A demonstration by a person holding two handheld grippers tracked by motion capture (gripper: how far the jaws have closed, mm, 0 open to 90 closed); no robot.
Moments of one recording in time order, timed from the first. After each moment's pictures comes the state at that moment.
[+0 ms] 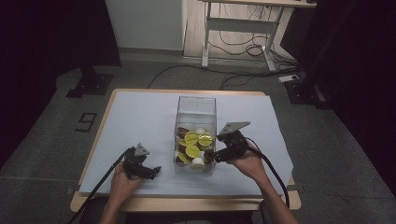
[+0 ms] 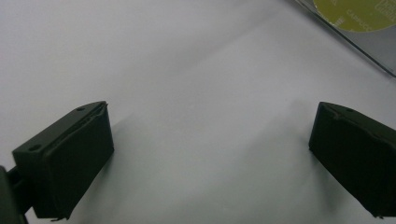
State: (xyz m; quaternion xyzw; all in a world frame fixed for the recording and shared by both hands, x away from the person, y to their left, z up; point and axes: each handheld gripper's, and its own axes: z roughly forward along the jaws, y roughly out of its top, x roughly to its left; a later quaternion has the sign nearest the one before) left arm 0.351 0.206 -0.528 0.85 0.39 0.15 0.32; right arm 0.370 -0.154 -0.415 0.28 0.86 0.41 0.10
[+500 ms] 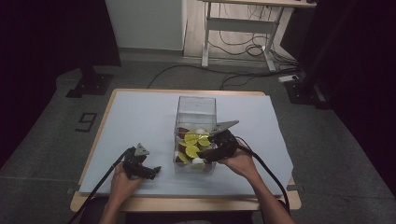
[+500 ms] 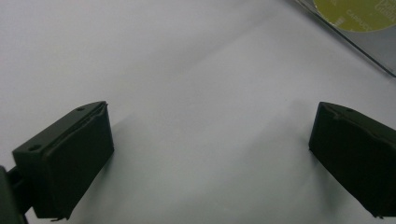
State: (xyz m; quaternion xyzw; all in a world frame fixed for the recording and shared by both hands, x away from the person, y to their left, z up) left arm 0.351 0.206 -0.528 0.85 0.39 0.15 0.32; right arm 0.378 -0.128 -0.423 0.26 0.87 0.40 0.08
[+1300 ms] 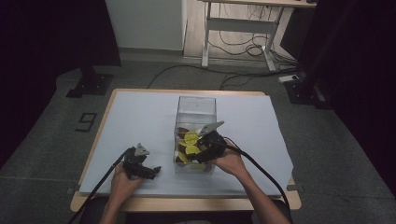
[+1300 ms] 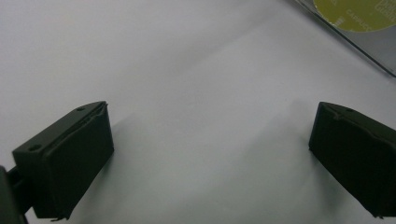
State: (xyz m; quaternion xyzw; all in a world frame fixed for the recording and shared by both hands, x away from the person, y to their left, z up) left arm 0.351 0.206 -0.528 0.85 0.39 0.15 0.32; right arm 0.389 -0.096 -0.442 0.24 0.89 0.38 0.06
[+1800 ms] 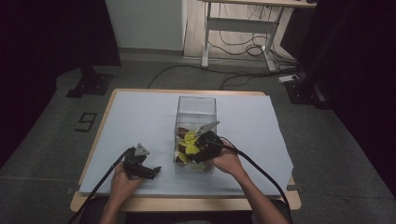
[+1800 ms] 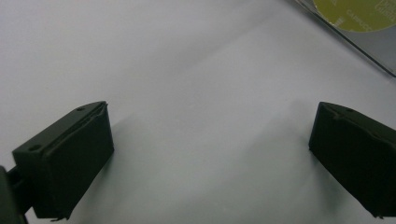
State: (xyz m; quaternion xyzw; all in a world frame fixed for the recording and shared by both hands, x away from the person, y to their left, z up) left arm 0.351 0.206 -0.528 0.85 0.39 0.15 0.32; right arm 0.393 -0.087 -0.448 0.24 0.90 0.36 0.05
